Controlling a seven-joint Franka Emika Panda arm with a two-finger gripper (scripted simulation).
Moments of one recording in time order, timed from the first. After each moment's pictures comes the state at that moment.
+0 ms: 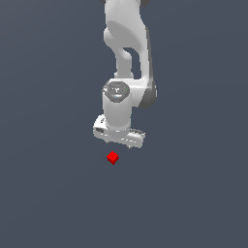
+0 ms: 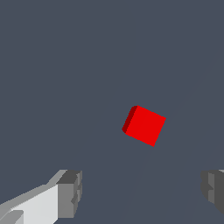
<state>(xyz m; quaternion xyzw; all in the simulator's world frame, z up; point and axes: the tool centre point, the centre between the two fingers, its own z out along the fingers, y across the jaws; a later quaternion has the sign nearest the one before) 0.026 -0.024 0.115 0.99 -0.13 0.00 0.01</state>
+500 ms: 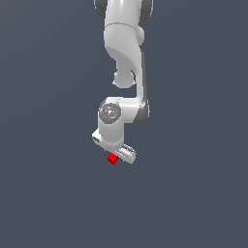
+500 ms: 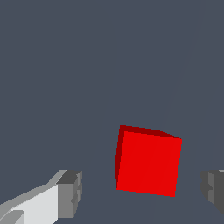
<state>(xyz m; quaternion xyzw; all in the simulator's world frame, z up) 0.042 -0.044 0.049 0.96 -0.27 0.00 0.00</state>
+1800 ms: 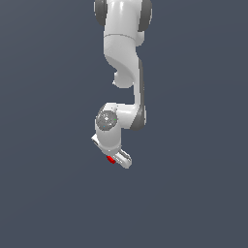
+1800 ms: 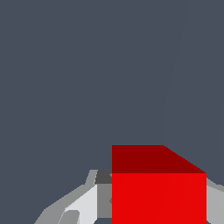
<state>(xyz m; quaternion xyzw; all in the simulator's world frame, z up) 0.047 -0.054 0.022 0.94 -0.33 0.00 0.00</state>
